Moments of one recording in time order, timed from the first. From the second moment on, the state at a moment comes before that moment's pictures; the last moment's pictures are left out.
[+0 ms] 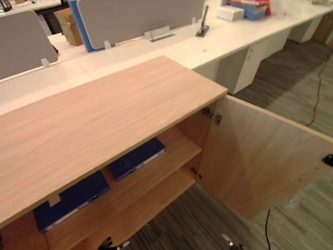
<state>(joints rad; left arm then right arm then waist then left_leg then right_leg) 0.08 0.02 0.18 1.07 -0.01 -0.14 0.10 0.04 -0.02 -0.56 1.12 0.45 -0.04 -0.07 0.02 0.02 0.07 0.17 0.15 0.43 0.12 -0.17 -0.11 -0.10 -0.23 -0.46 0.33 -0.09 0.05</state>
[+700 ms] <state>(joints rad) 0.08 0.06 0.14 1.09 -0.01 -0.15 0.12 -0.02 -0.06 -0.59 0.81 0.51 -0.12 -0.20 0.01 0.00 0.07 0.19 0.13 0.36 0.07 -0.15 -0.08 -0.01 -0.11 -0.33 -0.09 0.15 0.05</state>
